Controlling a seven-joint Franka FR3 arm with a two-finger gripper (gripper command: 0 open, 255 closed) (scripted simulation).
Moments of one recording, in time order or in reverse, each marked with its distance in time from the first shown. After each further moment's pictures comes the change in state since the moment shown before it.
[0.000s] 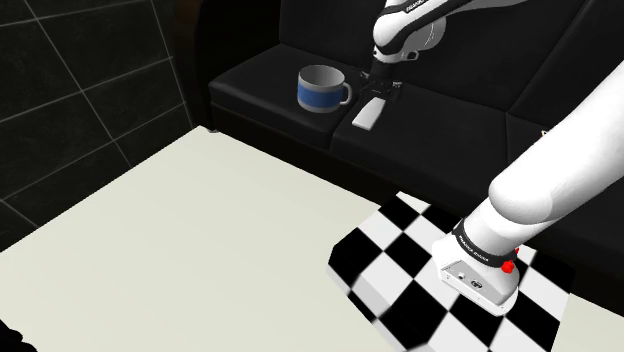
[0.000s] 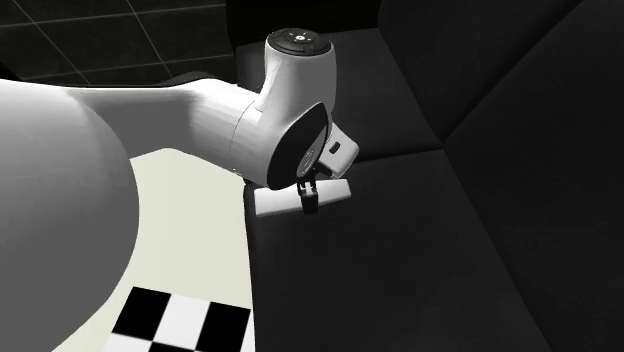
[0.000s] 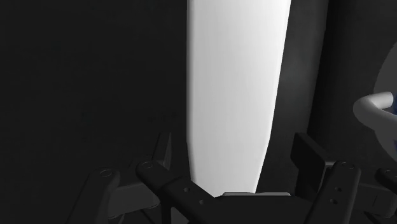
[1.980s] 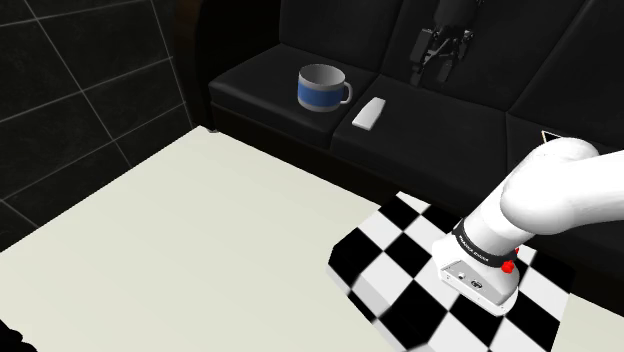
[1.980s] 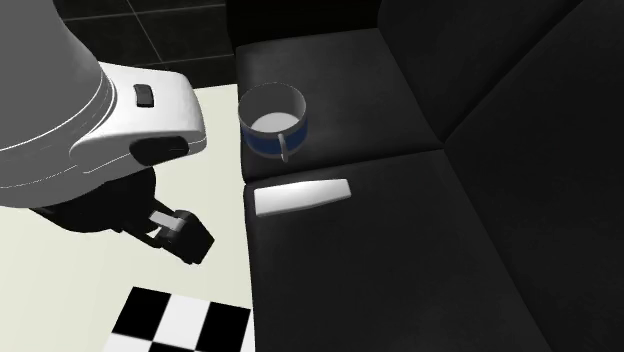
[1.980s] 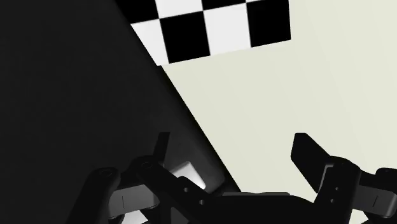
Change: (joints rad) arm 0.250 -0.773 -0.050 -0.135 0.052 -0.700 -0.801
